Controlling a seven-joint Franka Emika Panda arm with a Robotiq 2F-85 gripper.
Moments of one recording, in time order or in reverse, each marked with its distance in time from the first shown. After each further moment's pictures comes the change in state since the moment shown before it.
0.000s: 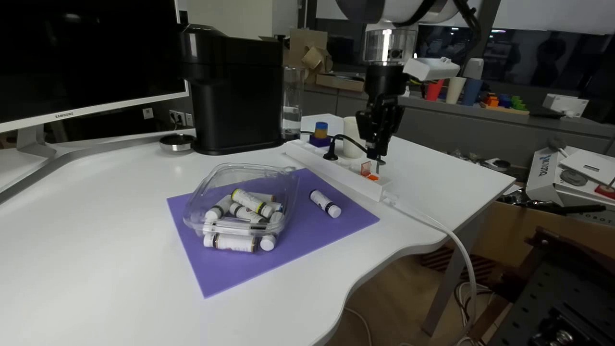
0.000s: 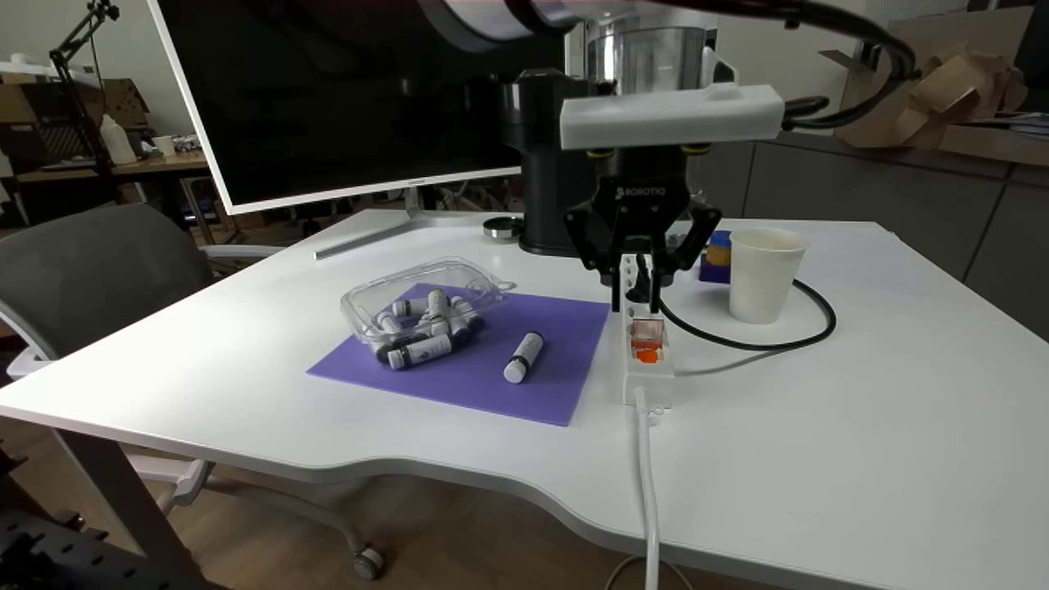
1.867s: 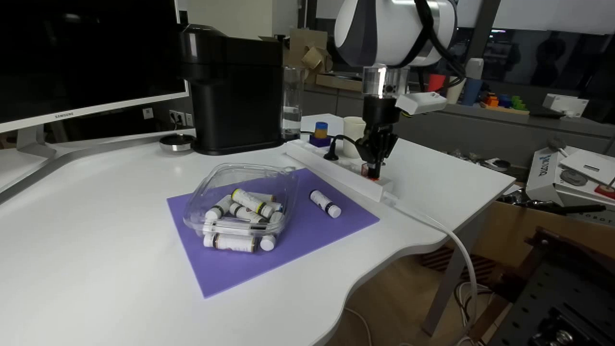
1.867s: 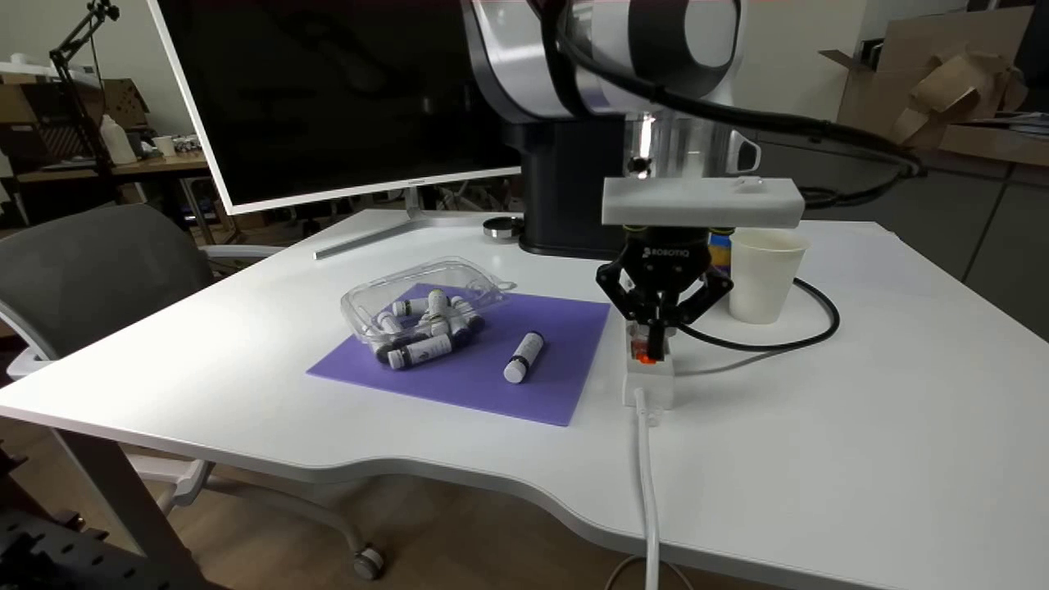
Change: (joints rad) arm -0.137 0.195 0.101 0.141 -0.001 0.020 -0.012
